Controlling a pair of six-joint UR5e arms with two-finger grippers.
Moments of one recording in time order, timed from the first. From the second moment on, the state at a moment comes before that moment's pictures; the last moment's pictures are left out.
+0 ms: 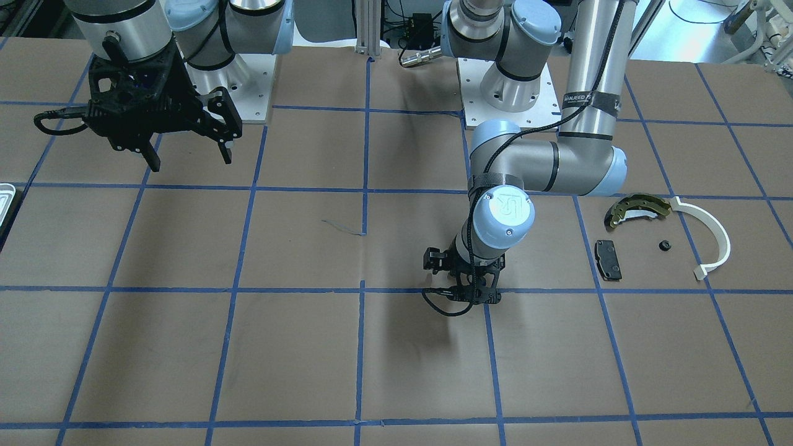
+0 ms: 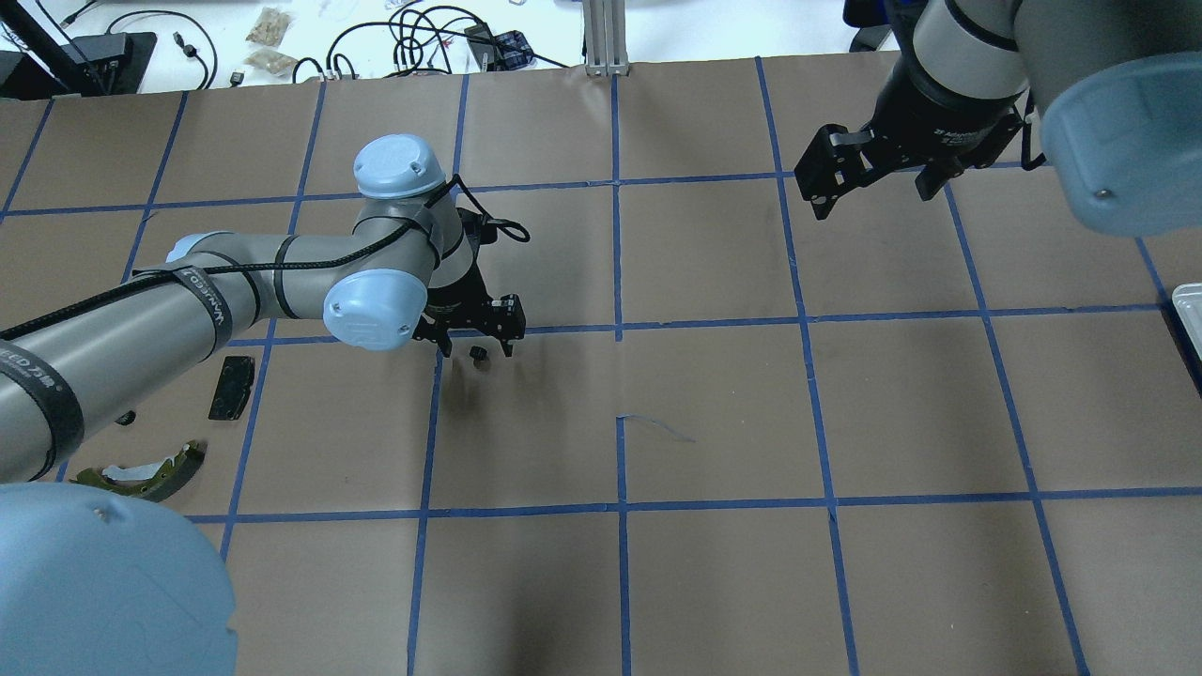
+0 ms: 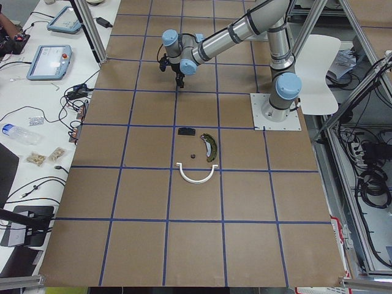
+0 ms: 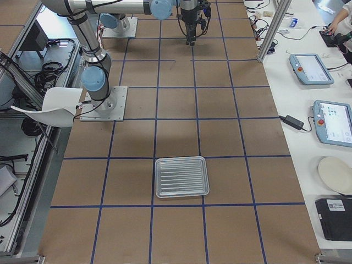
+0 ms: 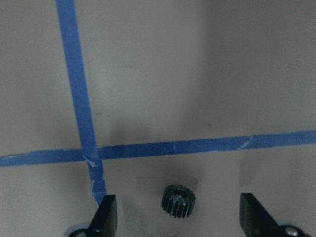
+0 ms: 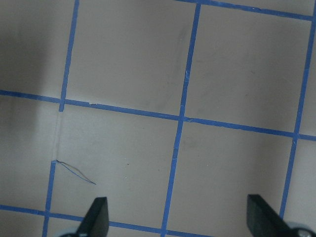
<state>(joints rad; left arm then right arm) -1.66 -2.01 -1.84 -1.01 1.52 -0.03 1.59 -1.62 1.64 -1.71 -1.55 -0.09</state>
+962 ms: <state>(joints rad) -1.66 -2.01 -1.84 -1.02 1.52 -0.03 1.59 -1.62 1.64 -1.70 -1.56 -0.01</state>
